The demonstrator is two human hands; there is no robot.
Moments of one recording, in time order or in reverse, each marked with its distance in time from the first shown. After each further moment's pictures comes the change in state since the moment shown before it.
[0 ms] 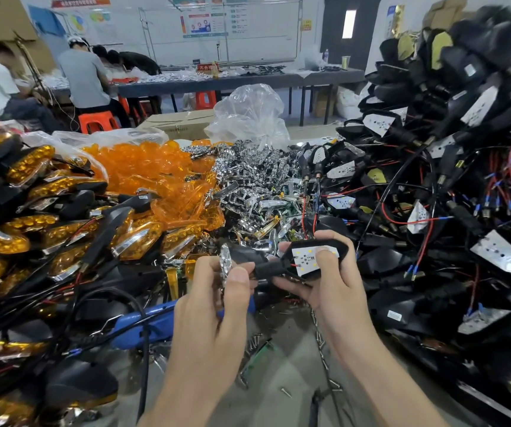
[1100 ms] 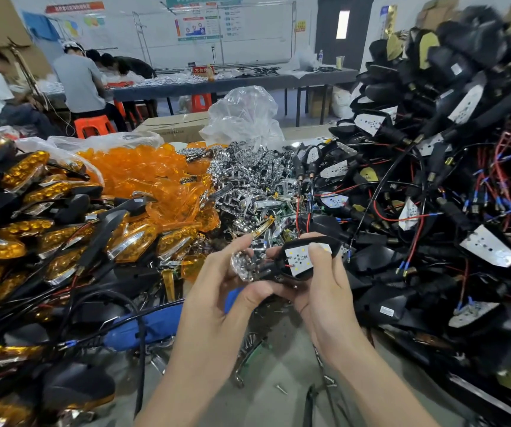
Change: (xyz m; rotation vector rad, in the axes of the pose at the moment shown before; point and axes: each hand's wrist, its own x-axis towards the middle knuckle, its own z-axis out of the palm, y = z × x) left_hand 0.005 0.008 0.000 -0.090 -0.179 0.000; right_hand -0.004 0.000 0.008 0.117 0.009 0.066
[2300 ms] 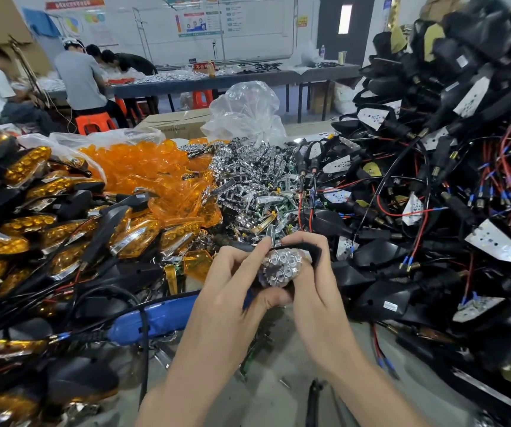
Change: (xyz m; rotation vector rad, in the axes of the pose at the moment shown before) left_hand 0.008 -0.018 0.006 0.379 -0.036 0.333; right_hand -0.019 0.004 0.004 -0.634 -0.125 -0.315
